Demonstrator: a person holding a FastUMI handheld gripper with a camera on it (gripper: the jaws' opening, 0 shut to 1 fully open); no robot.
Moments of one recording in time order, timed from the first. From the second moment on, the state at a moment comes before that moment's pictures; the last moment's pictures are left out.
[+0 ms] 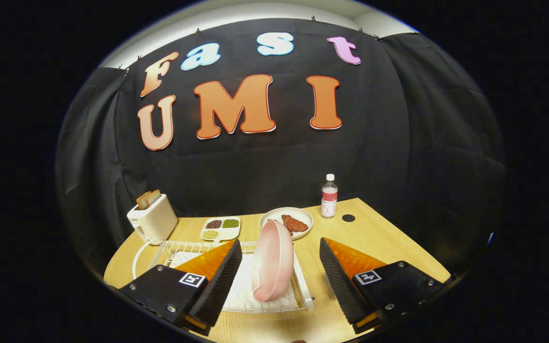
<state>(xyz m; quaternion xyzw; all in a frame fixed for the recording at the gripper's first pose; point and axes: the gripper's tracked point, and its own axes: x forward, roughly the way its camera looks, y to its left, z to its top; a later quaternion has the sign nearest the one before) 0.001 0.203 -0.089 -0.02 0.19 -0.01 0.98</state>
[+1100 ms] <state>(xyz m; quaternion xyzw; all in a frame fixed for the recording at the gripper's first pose) 0.069 0.187 -0.188 -0.02 0.31 -0.04 0.95</state>
